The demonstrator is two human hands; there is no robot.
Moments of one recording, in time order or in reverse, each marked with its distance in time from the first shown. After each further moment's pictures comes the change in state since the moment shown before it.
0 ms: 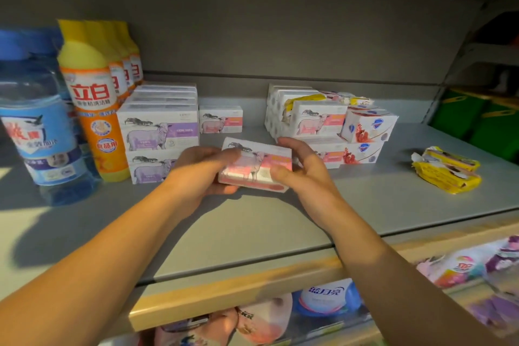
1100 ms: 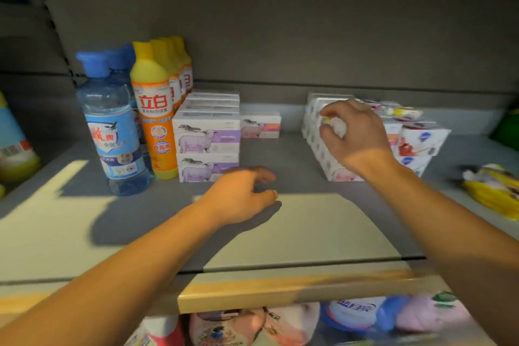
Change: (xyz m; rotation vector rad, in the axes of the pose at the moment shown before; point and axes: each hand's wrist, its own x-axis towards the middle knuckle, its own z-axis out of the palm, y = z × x) left_hand -0.016 -0.002 -0.013 1.042 -0.095 0.260; right_hand 0.067 -0.057 -0.016 -1.028 0.203 -0.505
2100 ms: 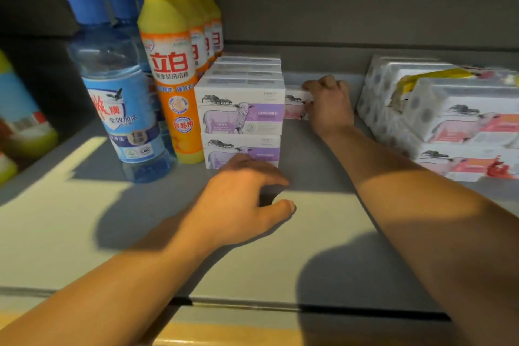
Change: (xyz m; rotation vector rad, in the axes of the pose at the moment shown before) left_hand -0.018 -0.043 -0.011 0.250 0.108 0.126; right_hand 0.078 0.006 0.197 -0.087 -0.160 0.037
